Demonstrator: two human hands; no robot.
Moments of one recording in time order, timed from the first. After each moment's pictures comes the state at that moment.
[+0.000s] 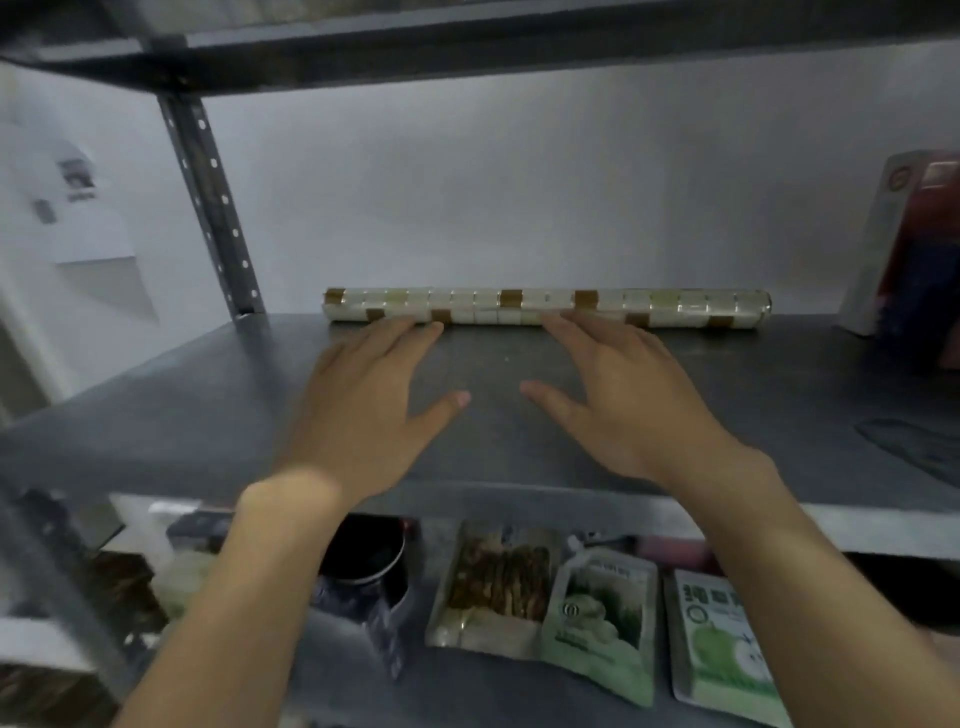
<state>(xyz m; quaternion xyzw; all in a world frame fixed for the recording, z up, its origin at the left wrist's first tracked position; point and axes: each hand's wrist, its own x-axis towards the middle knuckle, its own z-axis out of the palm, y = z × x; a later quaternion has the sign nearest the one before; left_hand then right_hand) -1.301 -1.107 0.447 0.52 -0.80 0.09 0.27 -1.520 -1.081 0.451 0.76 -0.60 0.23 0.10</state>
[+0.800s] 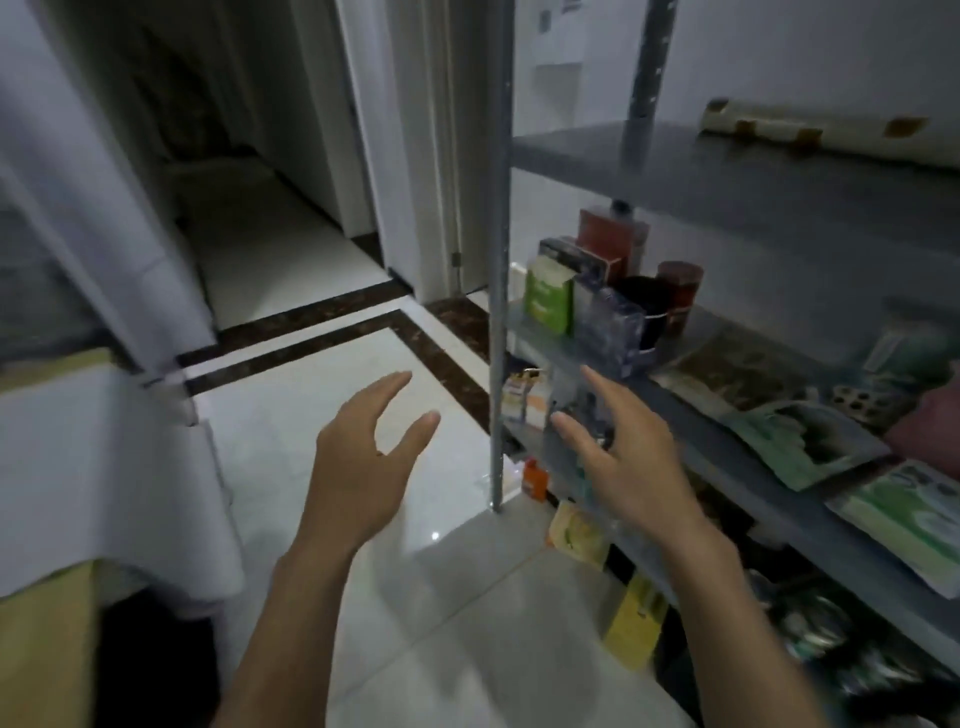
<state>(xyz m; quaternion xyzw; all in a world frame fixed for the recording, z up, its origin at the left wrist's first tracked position) -1.295 -0.648 0.284 0.79 -0.37 -0.01 0.49 -1.464 -0.813 0.275 0.86 -0.33 0.27 -0.28</state>
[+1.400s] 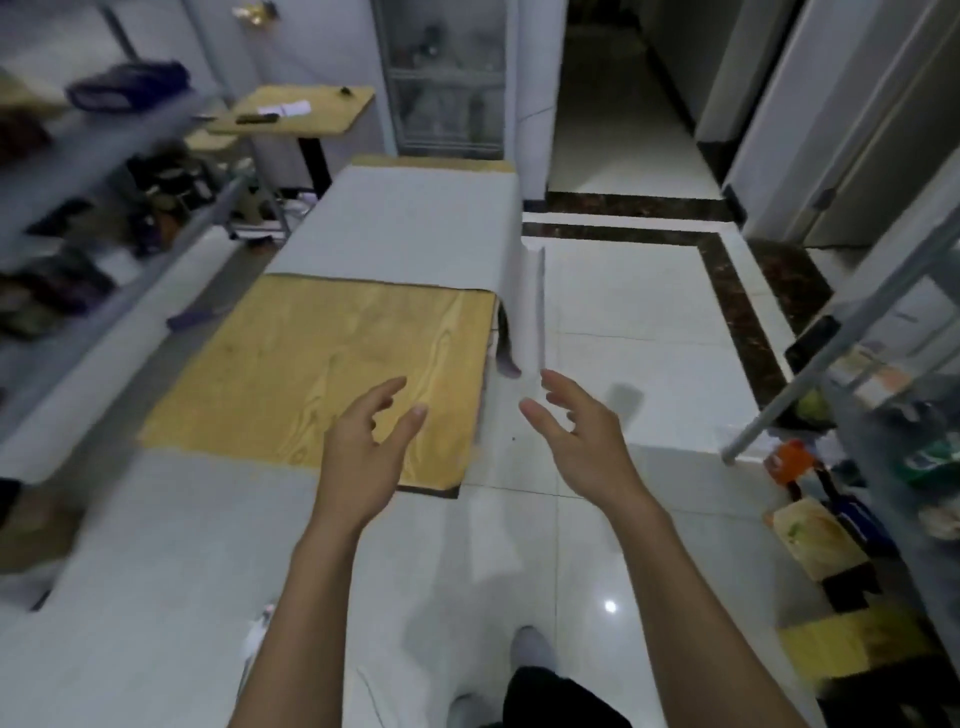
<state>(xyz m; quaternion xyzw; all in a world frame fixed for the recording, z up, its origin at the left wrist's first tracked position) -1.388 -0.196 0.194 0.85 0.01 0.06 0.53 -1.401 -0.418 0.190 0.83 -0.06 0.02 -0.55</state>
